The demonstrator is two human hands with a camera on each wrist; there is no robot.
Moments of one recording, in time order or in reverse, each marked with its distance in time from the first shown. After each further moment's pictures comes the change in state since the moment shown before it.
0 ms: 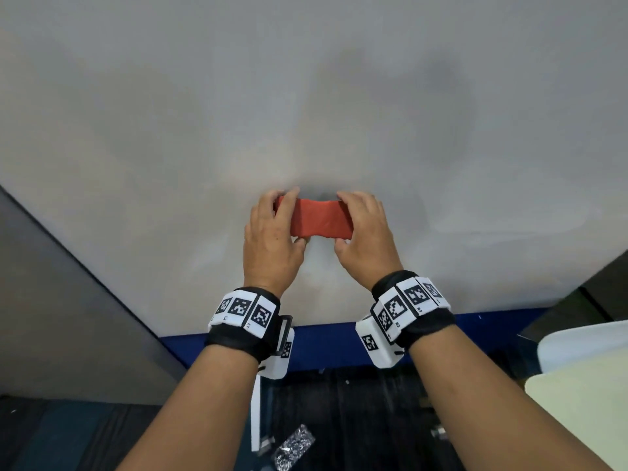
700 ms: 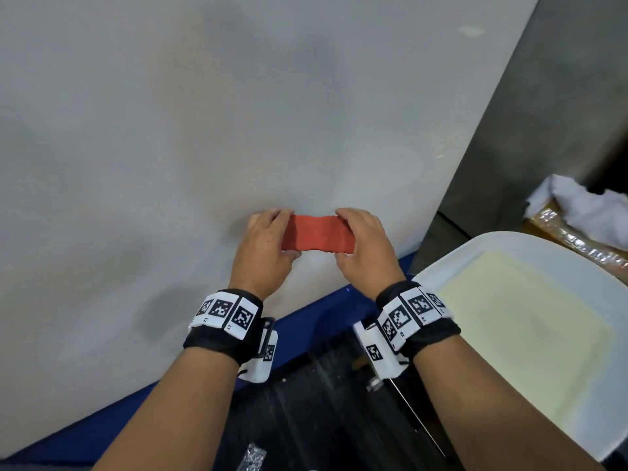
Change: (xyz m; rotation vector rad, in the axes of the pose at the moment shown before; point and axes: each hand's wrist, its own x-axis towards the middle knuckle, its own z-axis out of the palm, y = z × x) left_hand 0.011 0.166 0.137 -0.218 -0.462 0.278; right_hand -0.082 0.159 -0.153 -0.126 0.100 0.334
